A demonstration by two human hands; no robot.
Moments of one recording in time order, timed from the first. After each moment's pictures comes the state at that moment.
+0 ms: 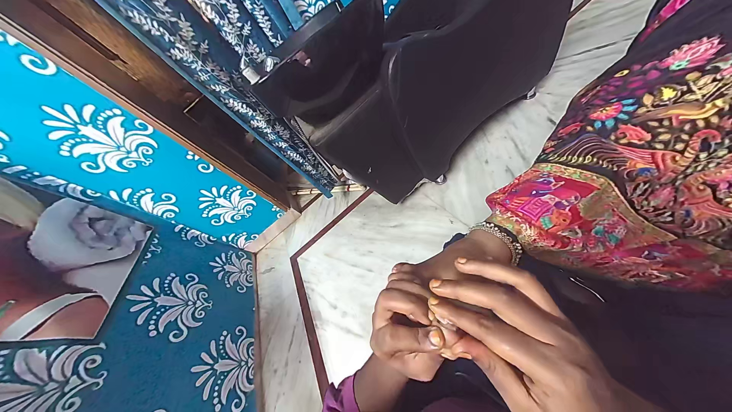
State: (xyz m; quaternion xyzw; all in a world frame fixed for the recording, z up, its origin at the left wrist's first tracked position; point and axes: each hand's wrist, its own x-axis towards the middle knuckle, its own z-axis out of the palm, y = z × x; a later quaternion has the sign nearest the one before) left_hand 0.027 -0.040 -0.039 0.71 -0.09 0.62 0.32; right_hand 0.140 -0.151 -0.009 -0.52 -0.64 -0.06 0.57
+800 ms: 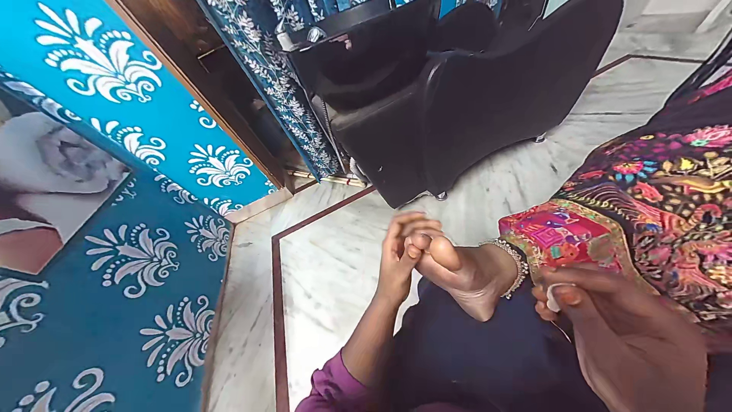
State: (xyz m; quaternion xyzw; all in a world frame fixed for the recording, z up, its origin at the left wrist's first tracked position) left_hand 0.041 0.025 -0.063 0.59 0.03 0.52 0.62; right_hand 0.183 -0.148 -0.007 -0.47 -0.53 0.11 0.70
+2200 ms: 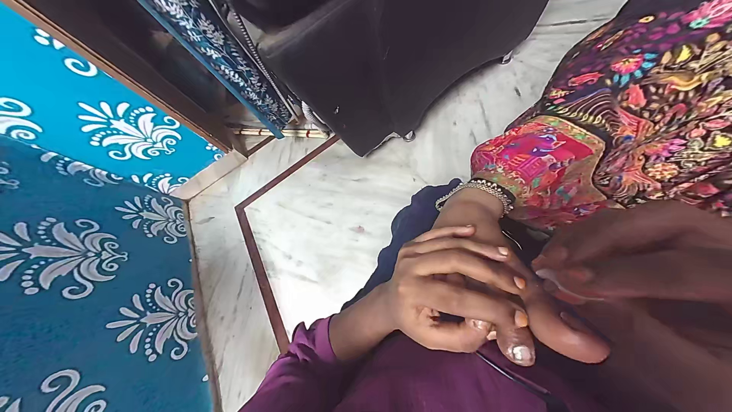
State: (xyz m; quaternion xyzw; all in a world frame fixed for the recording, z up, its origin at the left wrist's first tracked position) left_hand 0.043 -0.064 -0.047 0.72 -0.19 0.50 0.44; right_hand 0.177 -0.195 0.019 -0.47 -0.61 0.10 0.63
